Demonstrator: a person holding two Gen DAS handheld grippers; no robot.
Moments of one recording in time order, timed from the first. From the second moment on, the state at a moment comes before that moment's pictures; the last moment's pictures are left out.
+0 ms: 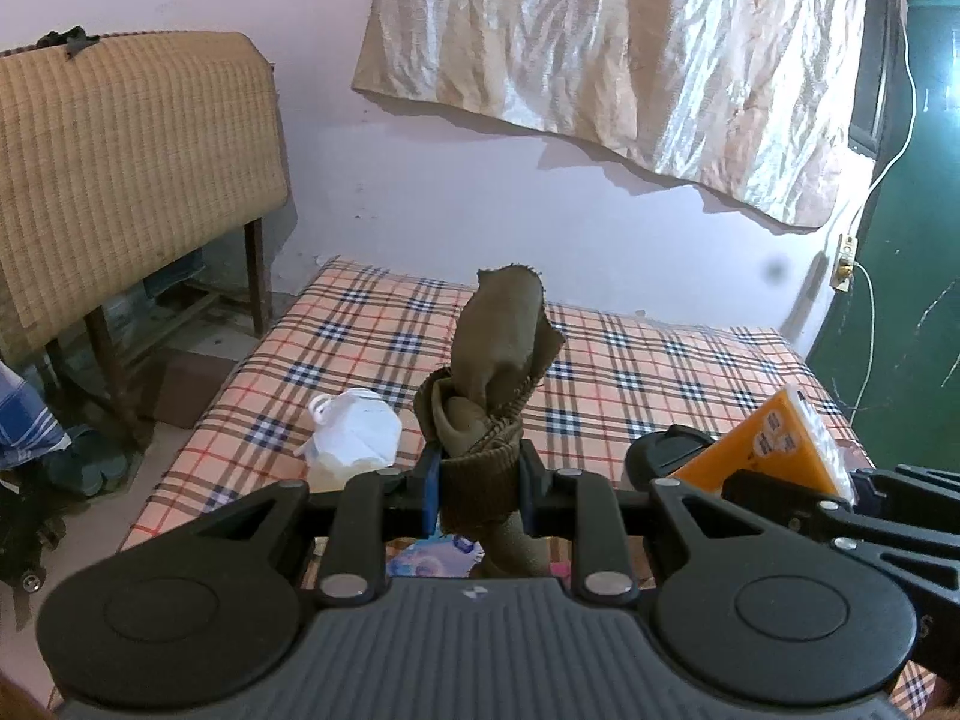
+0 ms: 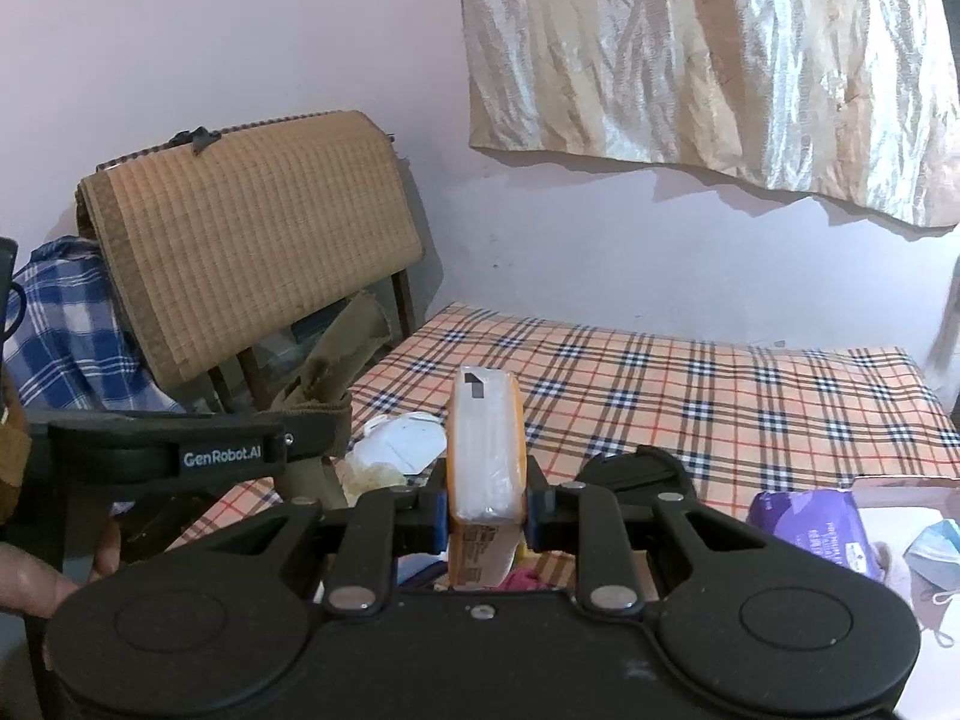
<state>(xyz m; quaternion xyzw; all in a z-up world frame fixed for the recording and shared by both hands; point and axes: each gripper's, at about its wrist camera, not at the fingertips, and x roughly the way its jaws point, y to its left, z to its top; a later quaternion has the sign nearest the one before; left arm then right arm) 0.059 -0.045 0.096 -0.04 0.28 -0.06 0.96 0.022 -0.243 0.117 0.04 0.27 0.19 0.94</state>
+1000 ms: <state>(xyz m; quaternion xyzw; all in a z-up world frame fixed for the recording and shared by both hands) 0.071 -0.122 0.095 -0.02 0.29 -0.12 0.95 0.029 -0.320 0.122 0.06 0.26 0.12 0.96</state>
